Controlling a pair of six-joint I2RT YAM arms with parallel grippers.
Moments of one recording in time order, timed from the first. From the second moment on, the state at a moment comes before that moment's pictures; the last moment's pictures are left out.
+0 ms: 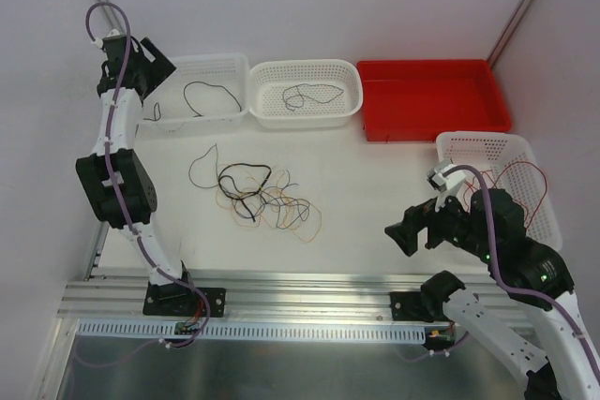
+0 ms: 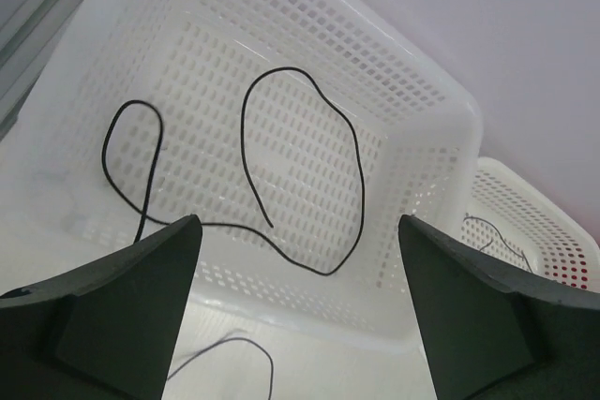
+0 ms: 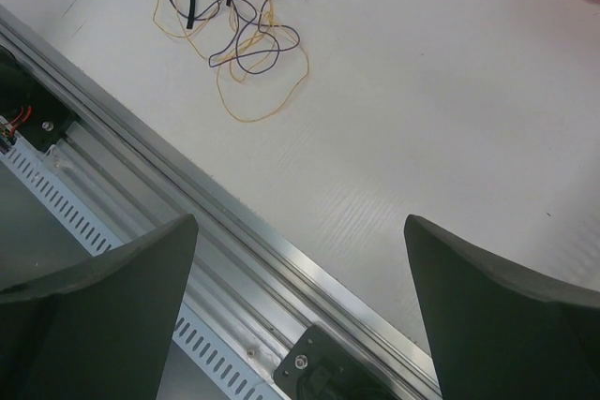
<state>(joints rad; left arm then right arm) 0.24 1.93 1.79 -0.41 0.07 -0.56 0.58 0.51 1.03 -1.03 -0.17 0.11</state>
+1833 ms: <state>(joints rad) -0.25 1.27 0.74 -0.44 0.04 -0.66 0.79 1.43 0.82 -0.21 -0.28 0.34</state>
